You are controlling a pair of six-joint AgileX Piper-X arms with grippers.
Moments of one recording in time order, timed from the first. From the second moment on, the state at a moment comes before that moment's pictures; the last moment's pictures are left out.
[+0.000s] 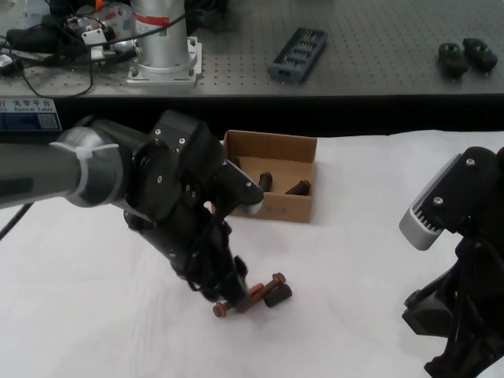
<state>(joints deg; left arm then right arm) -31.1 102.1 -66.3 29.2 11.8 24.7 45.4 57.7 -48.7 56.2 -1.4 -7.5</state>
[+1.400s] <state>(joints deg) -31.1 107.2 -66.4 26.4 13.9 30.2 45.4 57.7 -48.7 56.2 -1.4 -7.5</state>
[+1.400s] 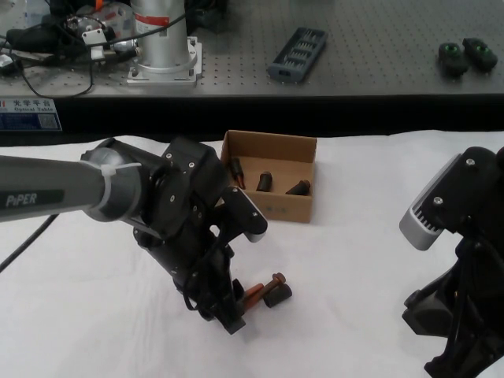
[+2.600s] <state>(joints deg) -32.0 109.0 -68.1 28.5 3.3 46.5 45.4 57.7 -48.7 56.2 -1.4 -7.5</state>
